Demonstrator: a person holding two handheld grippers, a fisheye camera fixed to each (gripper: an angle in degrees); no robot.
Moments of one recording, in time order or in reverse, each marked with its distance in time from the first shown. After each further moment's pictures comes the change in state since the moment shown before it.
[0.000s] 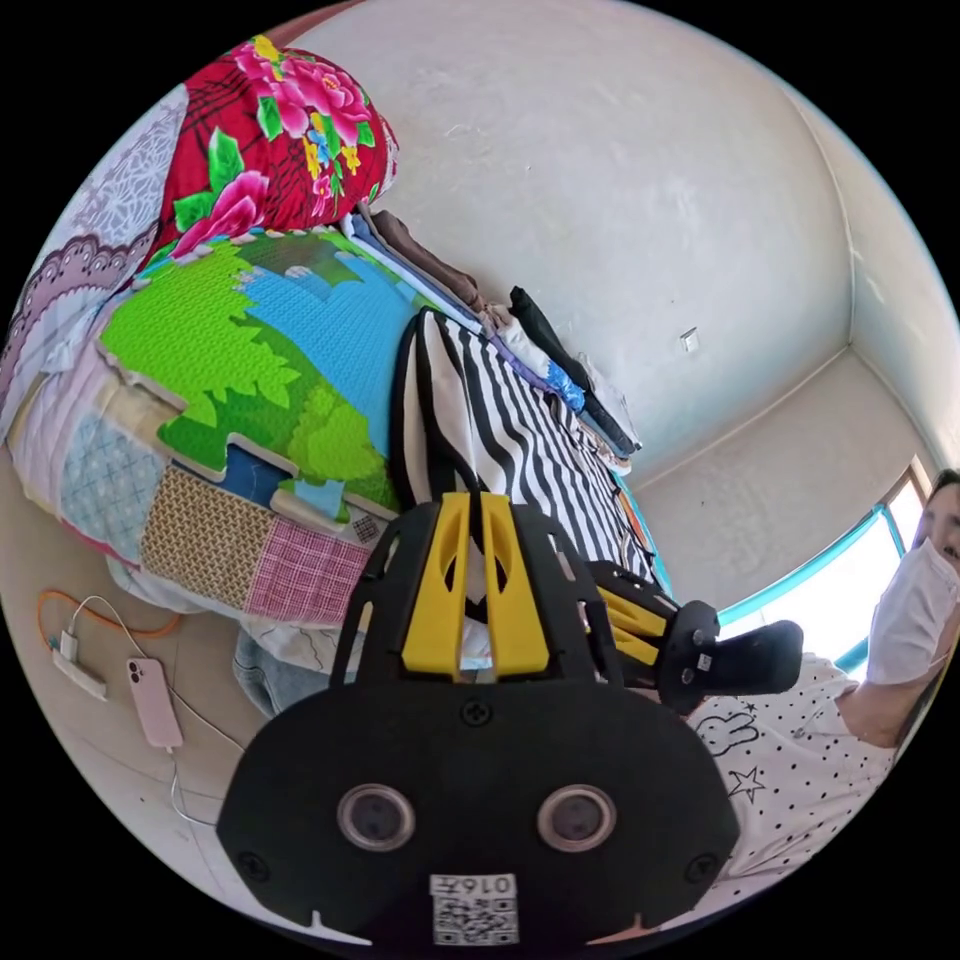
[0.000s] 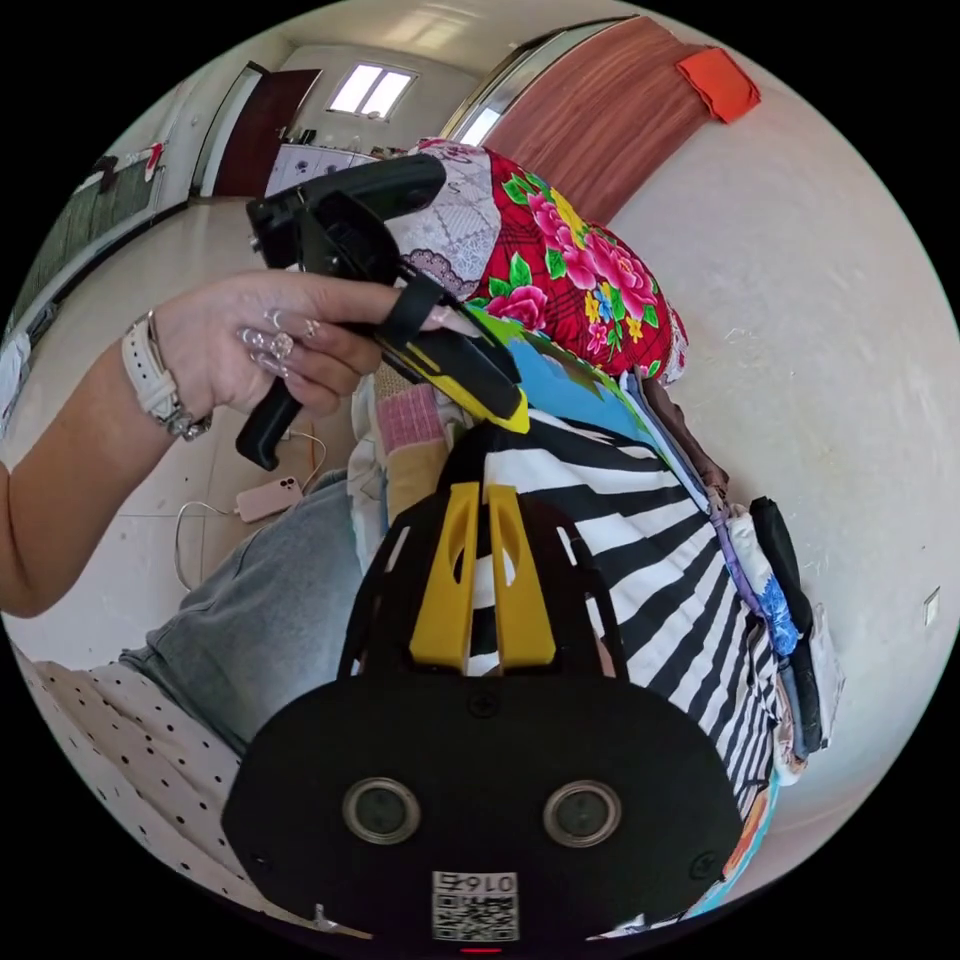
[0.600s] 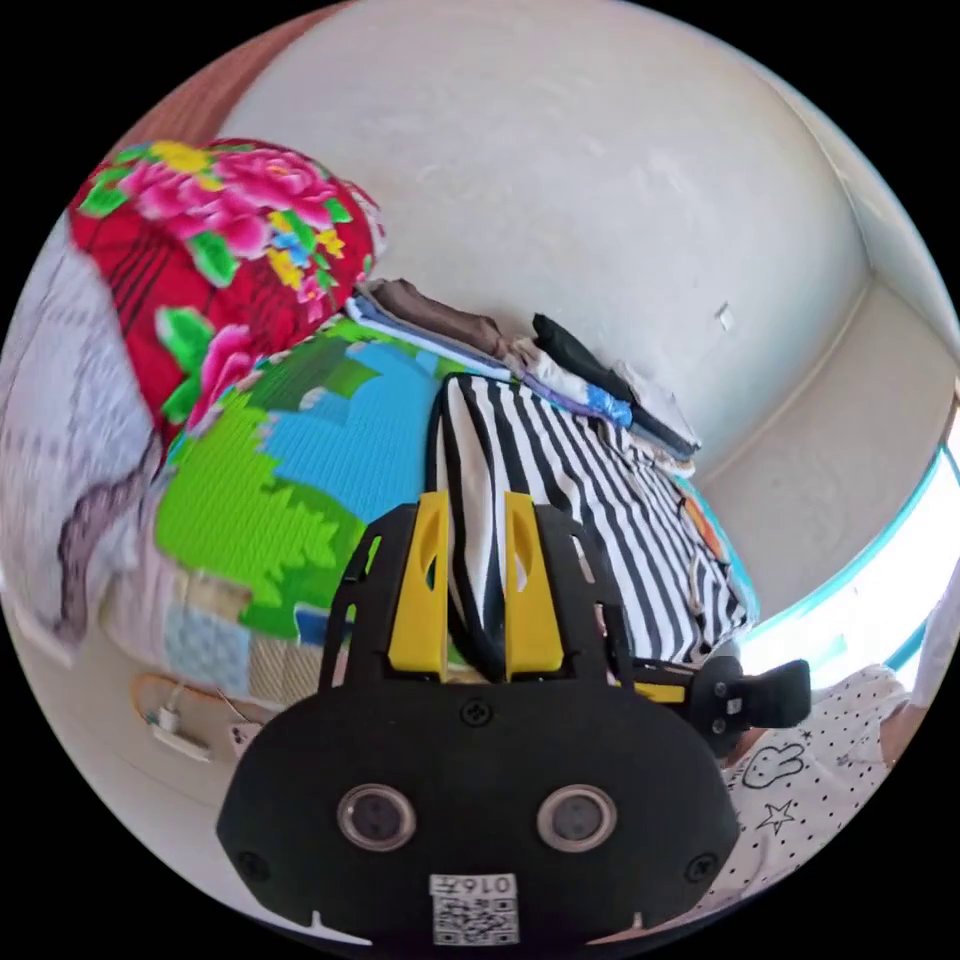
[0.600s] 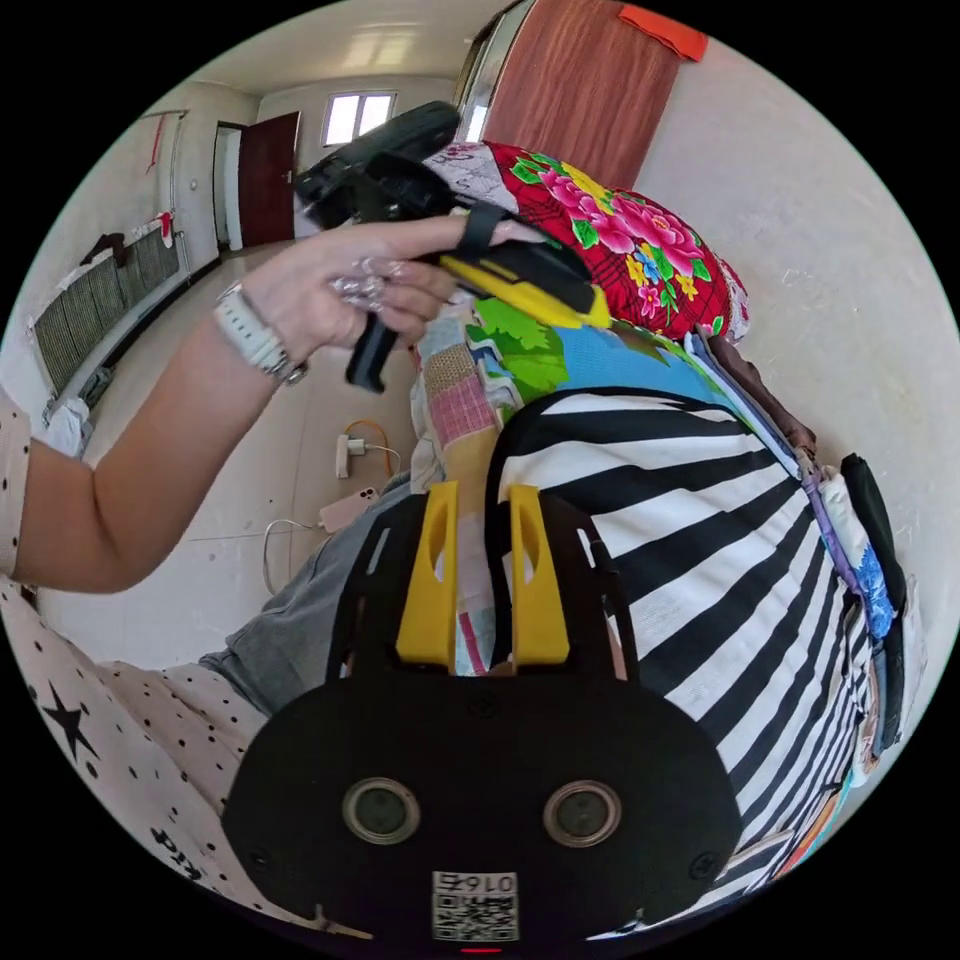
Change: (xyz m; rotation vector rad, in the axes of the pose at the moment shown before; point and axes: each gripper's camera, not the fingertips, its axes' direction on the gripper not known) left arm 0.060 -0.138 0.056 -0.040 -0.284 0.213; right arm -0.018 0.016 -0.023 -0.014 -0.303 0.090
